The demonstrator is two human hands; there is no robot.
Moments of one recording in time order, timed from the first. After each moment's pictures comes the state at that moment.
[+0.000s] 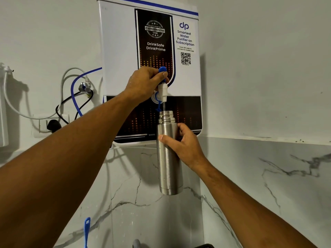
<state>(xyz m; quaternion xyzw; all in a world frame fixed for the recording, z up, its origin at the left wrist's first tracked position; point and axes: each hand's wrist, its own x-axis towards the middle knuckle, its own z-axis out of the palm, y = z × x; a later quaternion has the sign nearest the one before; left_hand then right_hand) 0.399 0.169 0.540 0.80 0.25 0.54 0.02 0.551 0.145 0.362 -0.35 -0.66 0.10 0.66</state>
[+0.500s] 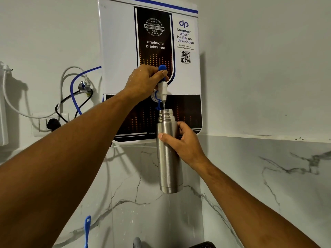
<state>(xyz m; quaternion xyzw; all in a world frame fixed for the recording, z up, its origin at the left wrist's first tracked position) 0.398 0.168 0.539 0.80 0.25 0.54 0.02 0.551 0.145 0.363 -0.35 -0.66 0.11 0.66</state>
